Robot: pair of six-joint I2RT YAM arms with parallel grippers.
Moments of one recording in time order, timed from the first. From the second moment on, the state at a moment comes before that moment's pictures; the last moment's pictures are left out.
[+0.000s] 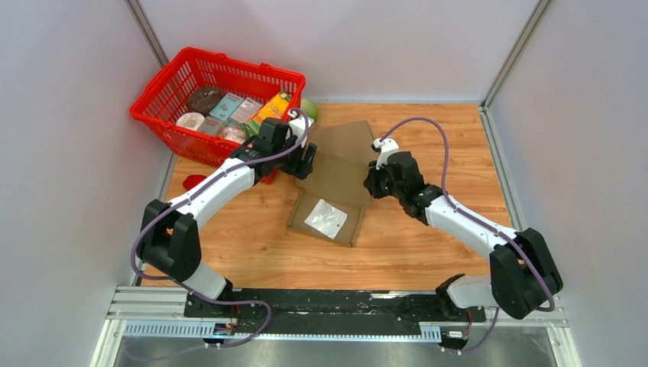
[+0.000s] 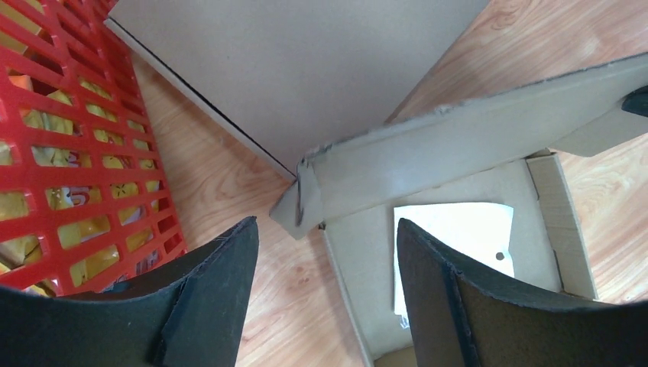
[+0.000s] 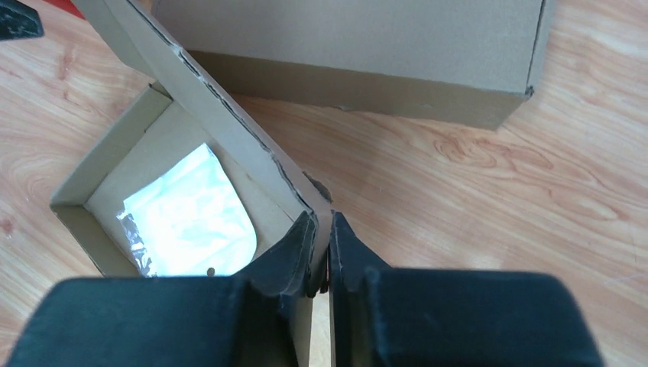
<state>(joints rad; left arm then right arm) -0.48 1.55 1.20 -0.37 0.15 0.04 0.53 1.33 0.79 0.00 -0.06 0.20</state>
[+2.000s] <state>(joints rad) -0.52 1.68 1.28 -0.31 0.21 0.14 0.40 1.32 0.81 -0.07 -0.22 0.12</state>
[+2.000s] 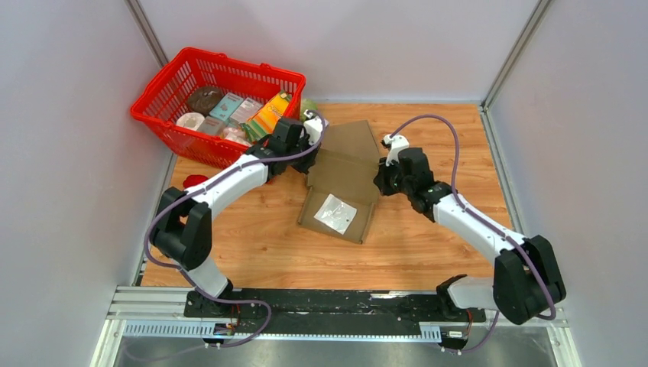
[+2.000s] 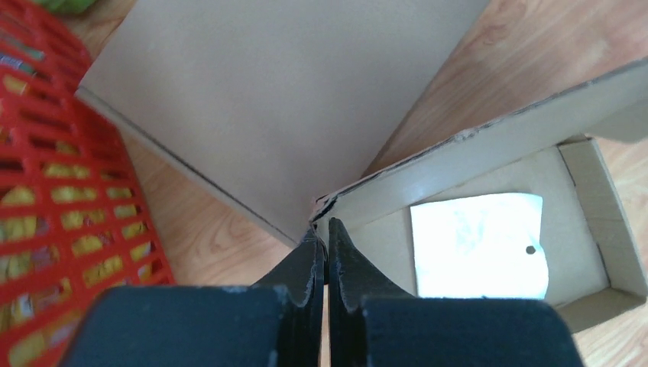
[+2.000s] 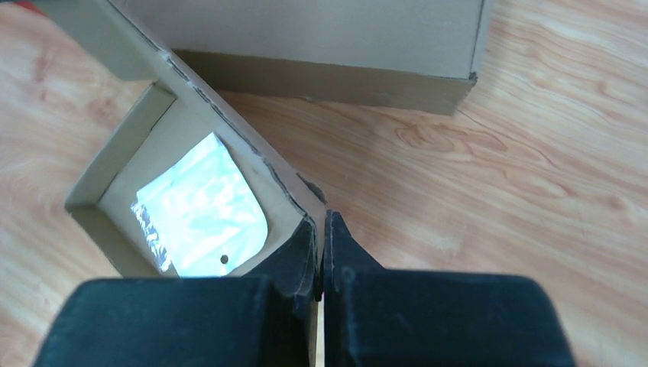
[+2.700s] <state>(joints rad) -0.75 1.40 0.85 0.08 -0.38 -0.41 0.87 1.22 0.74 -0.11 0.82 0.70</state>
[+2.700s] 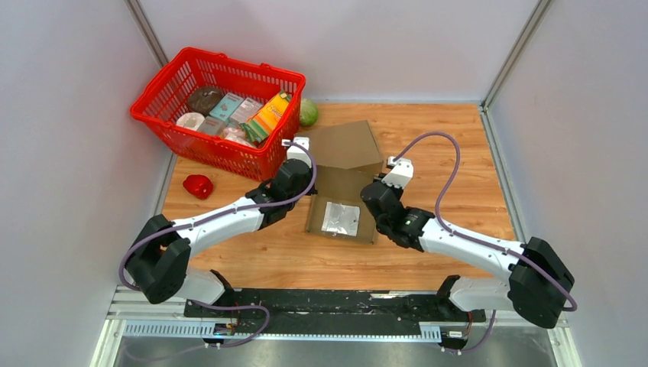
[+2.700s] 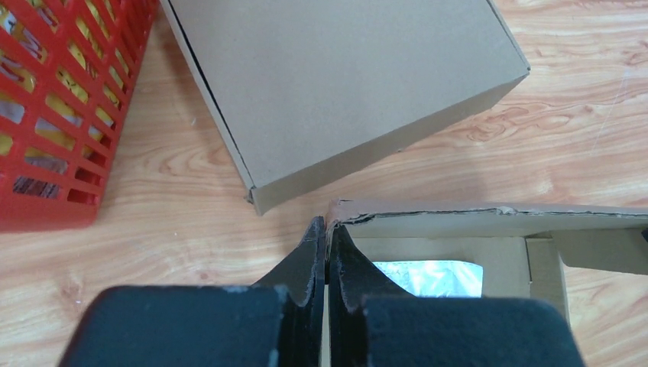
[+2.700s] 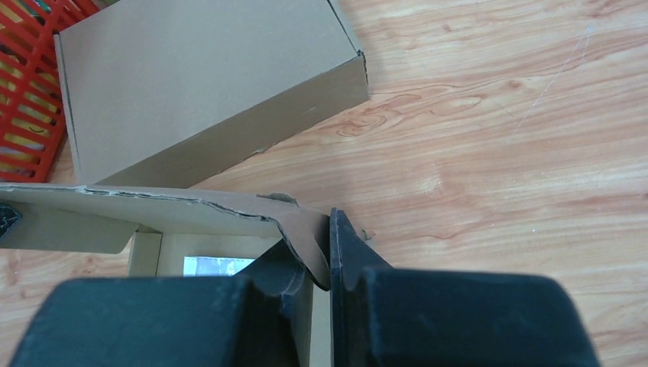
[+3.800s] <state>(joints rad) -0.80 1.27 0.72 0.11 -0.37 -0.21 0.27 1.53 1.65 -0.88 -0.30 0.45</state>
